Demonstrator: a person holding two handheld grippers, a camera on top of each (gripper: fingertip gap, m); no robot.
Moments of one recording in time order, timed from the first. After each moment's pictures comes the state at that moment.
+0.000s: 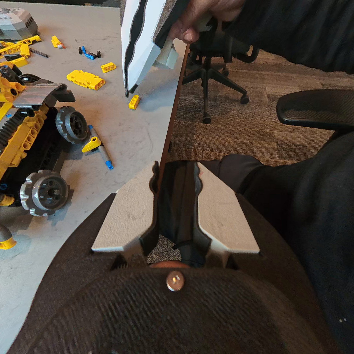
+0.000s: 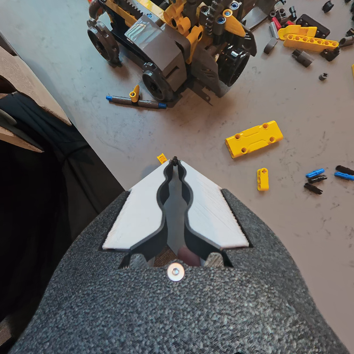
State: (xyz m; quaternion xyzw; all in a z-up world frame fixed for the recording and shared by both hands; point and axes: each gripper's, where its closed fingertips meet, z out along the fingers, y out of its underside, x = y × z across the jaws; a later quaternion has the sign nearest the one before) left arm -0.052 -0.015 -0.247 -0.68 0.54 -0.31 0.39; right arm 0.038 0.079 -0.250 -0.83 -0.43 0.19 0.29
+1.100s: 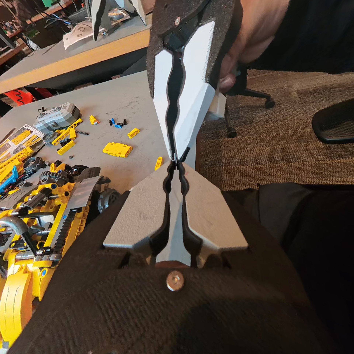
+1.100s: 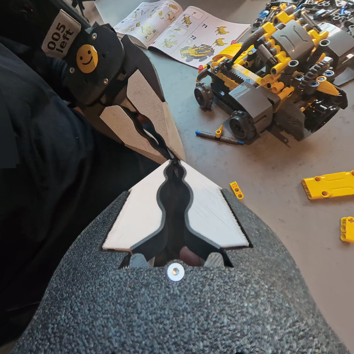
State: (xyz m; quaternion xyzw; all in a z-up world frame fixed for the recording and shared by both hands) left arm 0.004 0.020 -0.208 -0.60 0.59 -0.25 0.48; right arm -0.008 0.018 -0.200 -0.75 -0.46 0.37 0.30
